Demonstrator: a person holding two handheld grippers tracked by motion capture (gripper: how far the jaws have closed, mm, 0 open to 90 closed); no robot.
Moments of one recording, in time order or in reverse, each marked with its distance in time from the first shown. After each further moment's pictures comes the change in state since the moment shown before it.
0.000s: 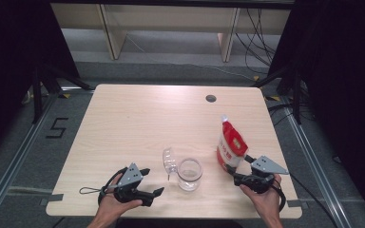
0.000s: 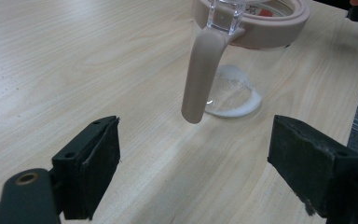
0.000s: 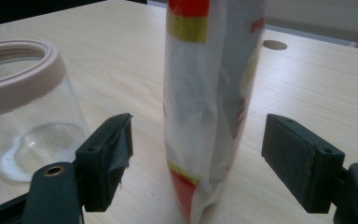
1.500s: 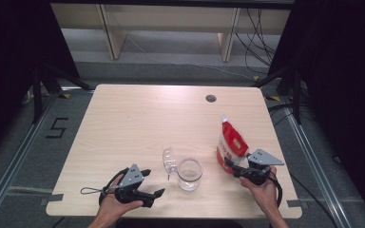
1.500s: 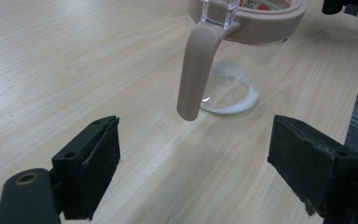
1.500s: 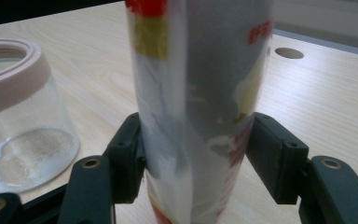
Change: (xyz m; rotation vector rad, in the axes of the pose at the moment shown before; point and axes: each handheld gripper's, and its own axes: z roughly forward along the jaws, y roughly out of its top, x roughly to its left) left arm -0.003 -0.001 0.002 0.011 -0.001 0.005; right arm -0.016 0.003 0.021 -0.005 0.066 -0.026
